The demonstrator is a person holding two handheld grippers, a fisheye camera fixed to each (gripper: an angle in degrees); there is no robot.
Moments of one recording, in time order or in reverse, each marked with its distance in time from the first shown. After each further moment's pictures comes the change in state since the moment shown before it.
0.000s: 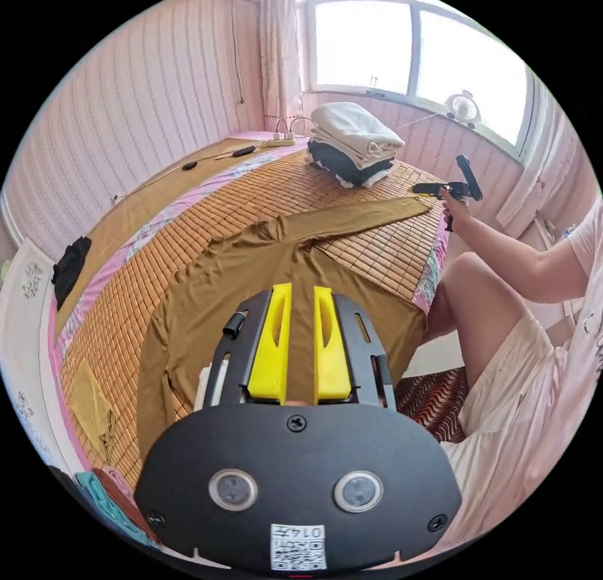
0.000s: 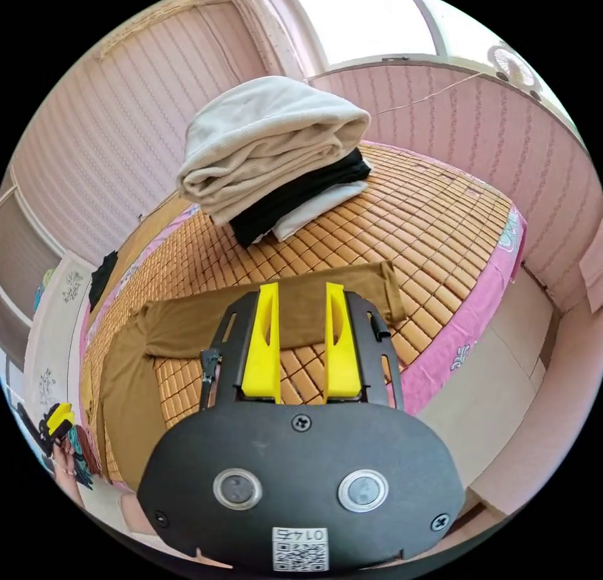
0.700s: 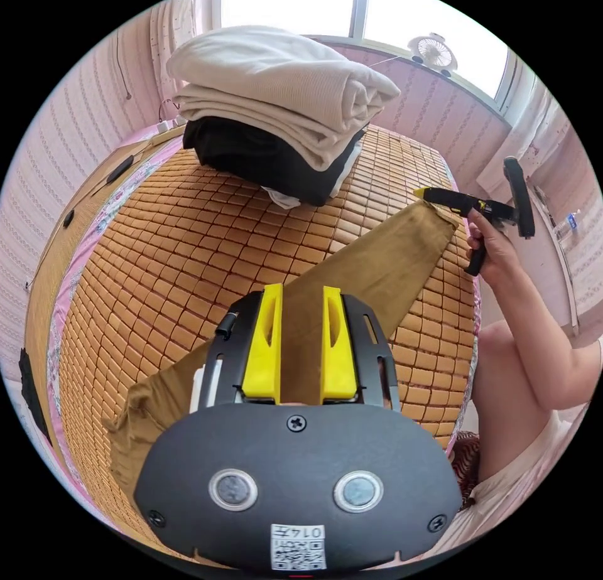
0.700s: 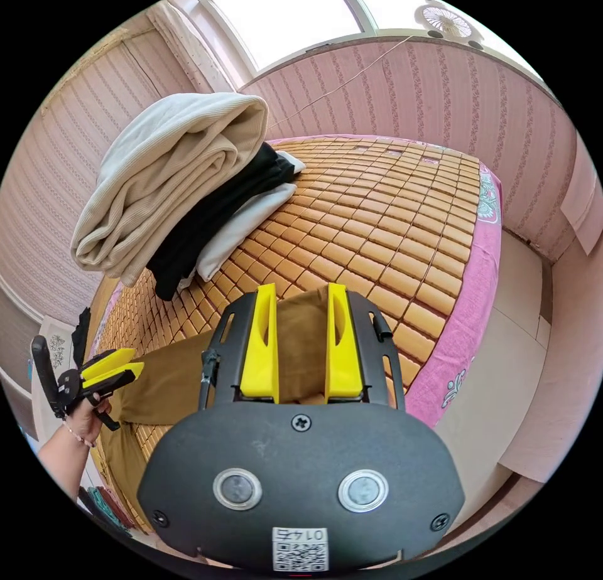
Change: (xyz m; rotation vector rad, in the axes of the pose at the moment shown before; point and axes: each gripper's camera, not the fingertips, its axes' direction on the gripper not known) left arm 0.101 -0.285 0.273 -0.190 0.192 0.209; right arm 0.058 0.030 0.114 -0.022 0.032 0.142
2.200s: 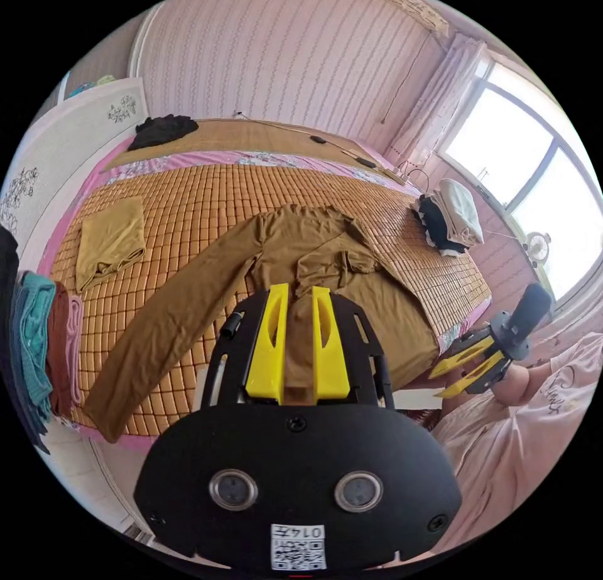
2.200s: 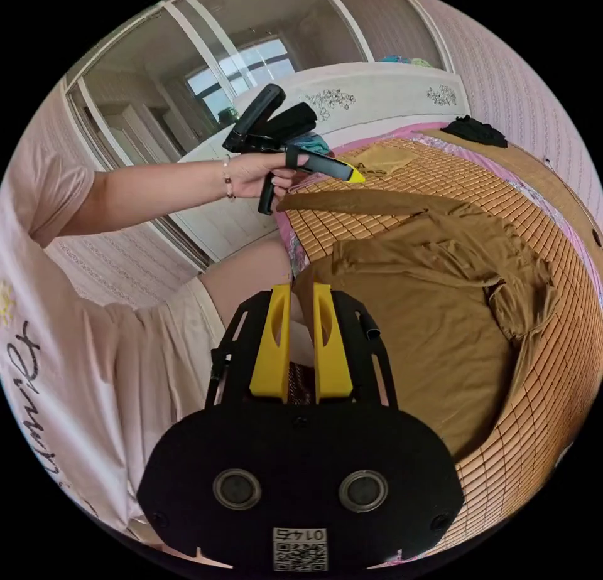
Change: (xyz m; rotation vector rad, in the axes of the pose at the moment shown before) left arm -0.044 0.589 -0.324 0.253 -0.147 -0.920; right arm -0.323 0.193 -0.209 -0.690 -0.921 -1.620
